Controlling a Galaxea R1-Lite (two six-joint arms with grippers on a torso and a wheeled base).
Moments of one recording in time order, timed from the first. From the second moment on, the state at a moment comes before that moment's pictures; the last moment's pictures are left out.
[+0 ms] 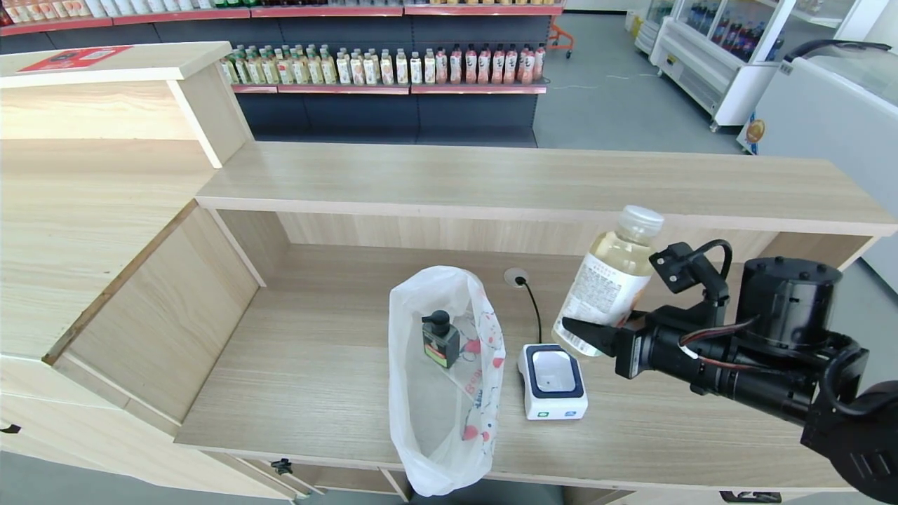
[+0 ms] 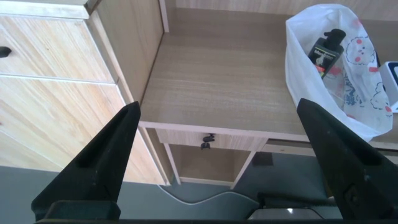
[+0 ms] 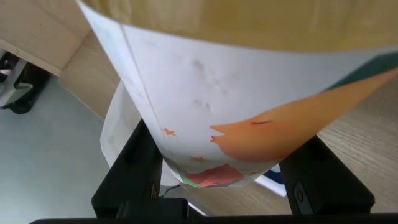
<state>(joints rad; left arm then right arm) 0.00 0.00 0.00 0.00 0.00 -0.01 0.41 1.70 -0.52 -0.98 0.25 0.07</state>
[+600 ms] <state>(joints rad) 0.00 0.00 0.00 0.00 0.00 0.00 0.51 1.75 -0.45 -0.99 0.26 0.01</state>
